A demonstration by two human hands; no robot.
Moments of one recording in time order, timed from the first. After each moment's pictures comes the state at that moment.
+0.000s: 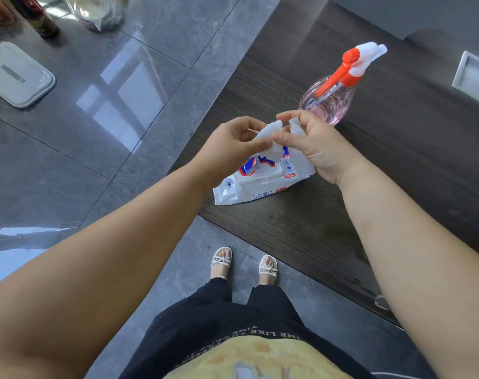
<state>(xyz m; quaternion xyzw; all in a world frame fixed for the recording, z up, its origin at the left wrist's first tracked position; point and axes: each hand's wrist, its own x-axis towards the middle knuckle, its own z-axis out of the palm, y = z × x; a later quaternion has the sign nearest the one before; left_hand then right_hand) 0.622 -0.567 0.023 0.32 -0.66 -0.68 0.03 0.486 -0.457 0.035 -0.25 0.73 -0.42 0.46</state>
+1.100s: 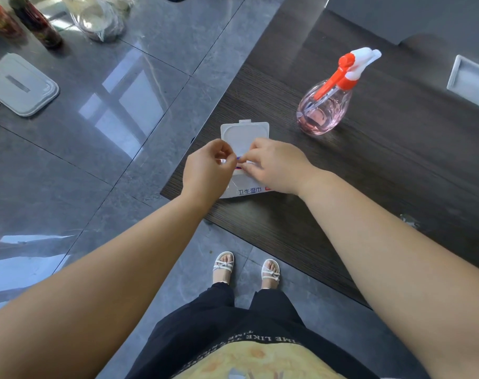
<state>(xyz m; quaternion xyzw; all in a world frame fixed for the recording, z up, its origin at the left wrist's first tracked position) 0.653 -0.556 -0.007 0.47 -0.74 -0.46 0.12 0.525 -0.482 0.010 -0.58 0.78 -0.05 0.24</state>
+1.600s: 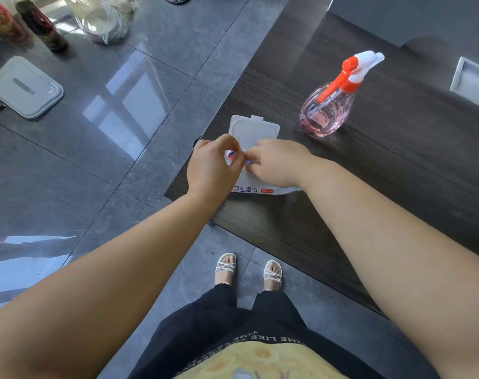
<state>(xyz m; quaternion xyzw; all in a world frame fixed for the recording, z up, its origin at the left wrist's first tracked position) 0.648 -0.556 -0.008 0.44 -0.80 -0.36 0.18 0.527 -0.495 0.031 -0.56 0.77 0.08 0.29</state>
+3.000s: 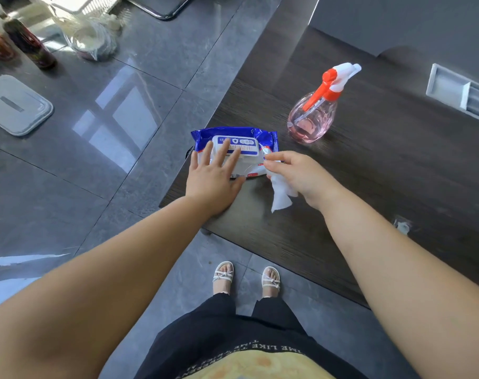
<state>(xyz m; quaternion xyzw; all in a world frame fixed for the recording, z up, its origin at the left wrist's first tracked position) 0.644 -0.567 -0.040 0.28 -0.95 -0.13 -0.08 0.512 -0.449 0.014 -0.17 0.79 -0.38 0.45</state>
